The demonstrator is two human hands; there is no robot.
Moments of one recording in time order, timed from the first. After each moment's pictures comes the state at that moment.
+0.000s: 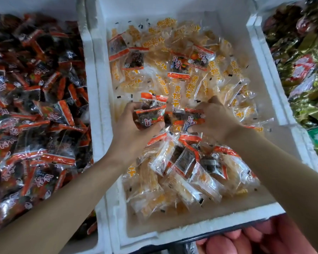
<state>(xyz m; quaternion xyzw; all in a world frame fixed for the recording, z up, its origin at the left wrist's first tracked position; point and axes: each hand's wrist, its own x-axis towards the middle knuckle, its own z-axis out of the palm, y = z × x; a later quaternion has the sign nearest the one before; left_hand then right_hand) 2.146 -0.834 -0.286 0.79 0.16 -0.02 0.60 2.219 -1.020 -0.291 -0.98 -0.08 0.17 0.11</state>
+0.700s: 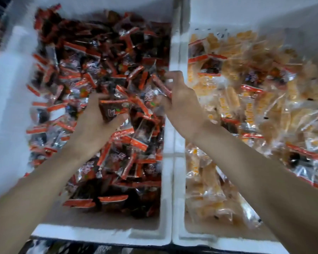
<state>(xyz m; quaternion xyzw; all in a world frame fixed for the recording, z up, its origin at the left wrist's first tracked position) 2.082 -0.656 -0.272 0.88 0.27 0.08 0.39 2.185 -0.810 -0.262 -0.86 -0.26 0.11 0.43</state>
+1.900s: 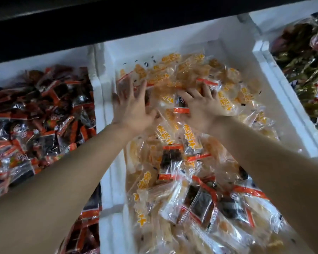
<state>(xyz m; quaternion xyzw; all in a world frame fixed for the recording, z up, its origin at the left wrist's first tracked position) 2.290 -0.793 -0.292 1.00 0.03 -0.04 0.08 2.322 -0.980 -0.304 -0.98 -0.20 0.05 0.03</state>
